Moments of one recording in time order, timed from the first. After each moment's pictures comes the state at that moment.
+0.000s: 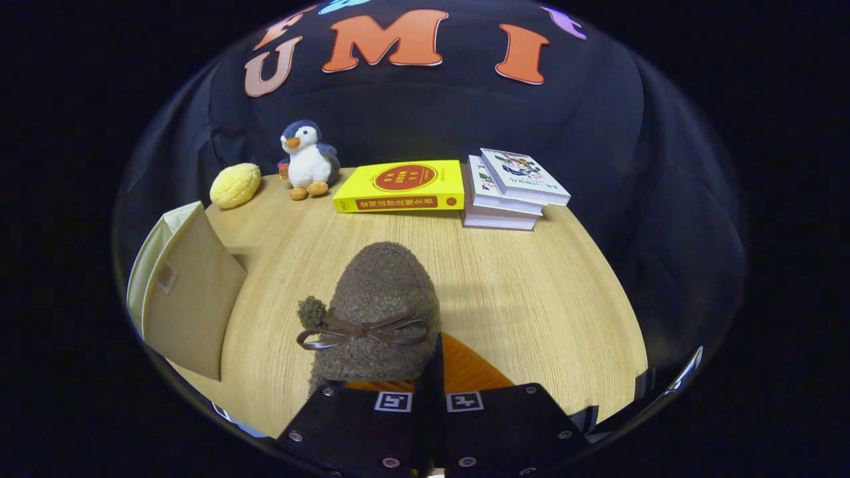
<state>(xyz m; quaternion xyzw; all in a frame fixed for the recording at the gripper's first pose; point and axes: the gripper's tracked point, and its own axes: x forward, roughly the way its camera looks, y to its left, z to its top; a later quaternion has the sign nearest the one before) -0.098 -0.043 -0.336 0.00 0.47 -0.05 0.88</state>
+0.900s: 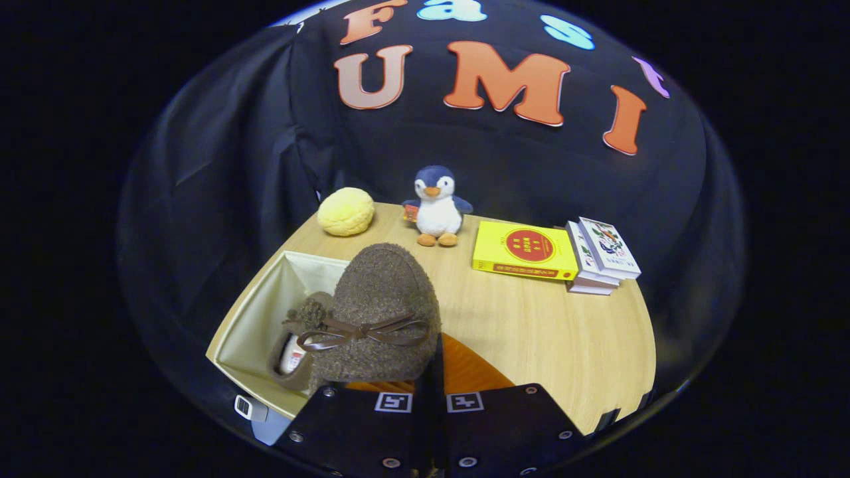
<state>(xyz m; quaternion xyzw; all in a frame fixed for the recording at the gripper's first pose) -0.051 0.202 -0.214 -0.02 0.45 0.08 0.89</state>
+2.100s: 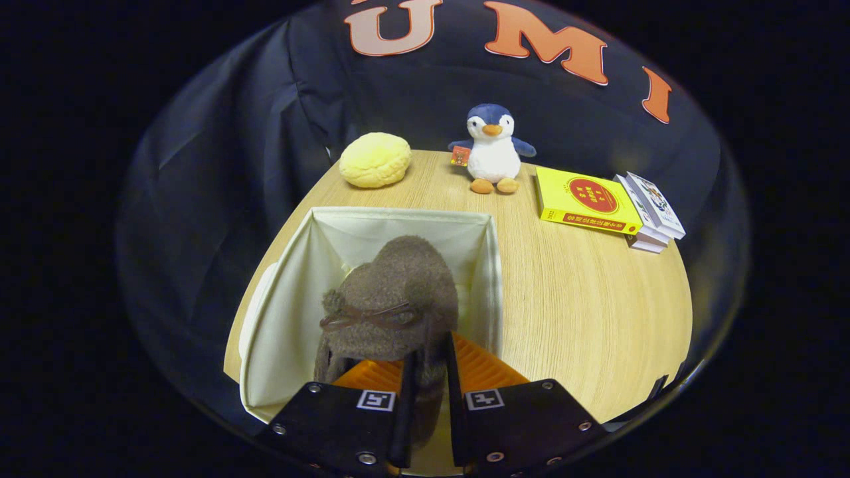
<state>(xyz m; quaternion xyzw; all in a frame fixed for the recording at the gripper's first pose) -0.072 0.304 -0.304 0.00 0.55 0.07 0.83</state>
